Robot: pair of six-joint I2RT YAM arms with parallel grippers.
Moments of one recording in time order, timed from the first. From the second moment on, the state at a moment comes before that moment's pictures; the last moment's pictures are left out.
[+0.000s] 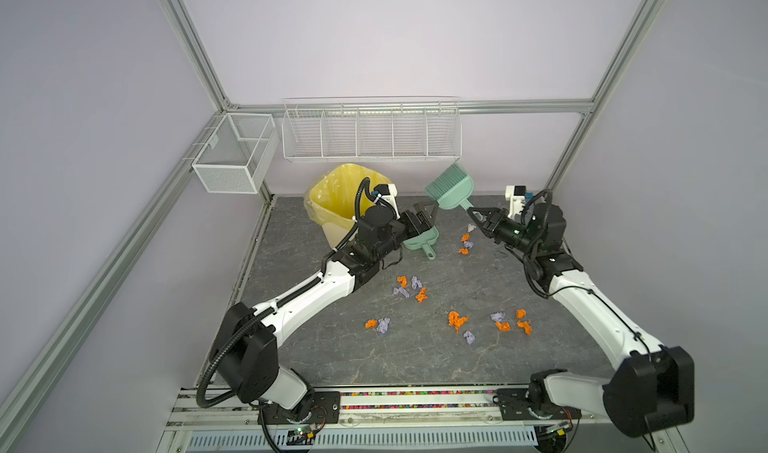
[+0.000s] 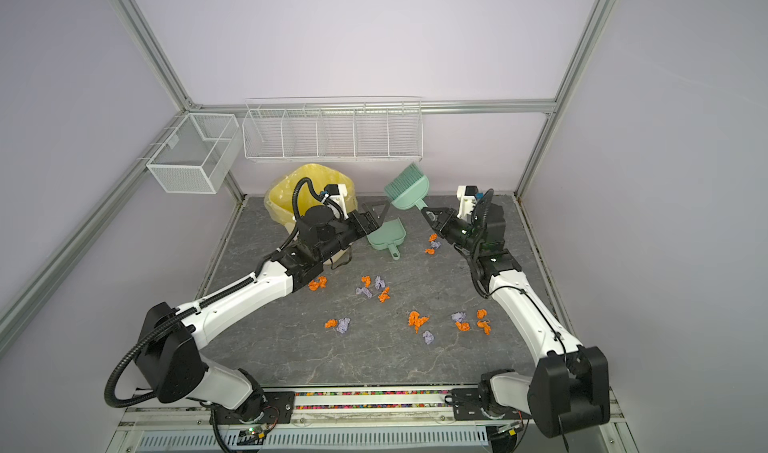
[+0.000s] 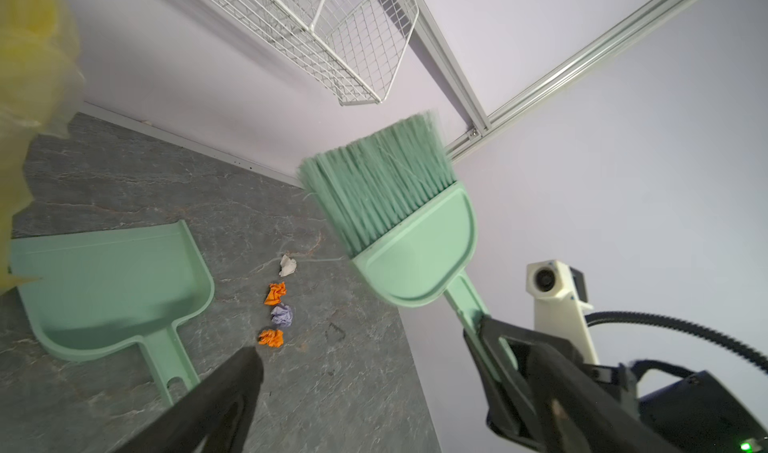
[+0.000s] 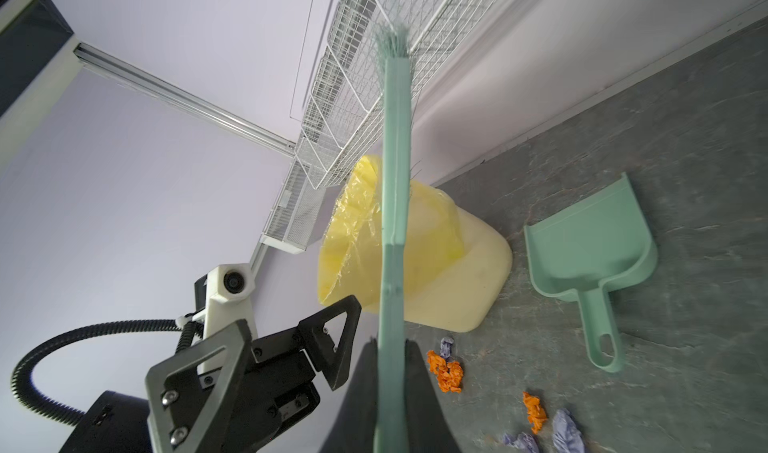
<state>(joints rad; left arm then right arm) -0.76 1.50 1.19 0.18 0.03 -0.87 0.19 1.23 0.99 0.07 -0.55 0.94</state>
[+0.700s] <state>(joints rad) -0.81 1.62 1.23 -0.27 -0.08 -0.85 0.14 1.06 1.03 -0.53 -0.19 0.58</state>
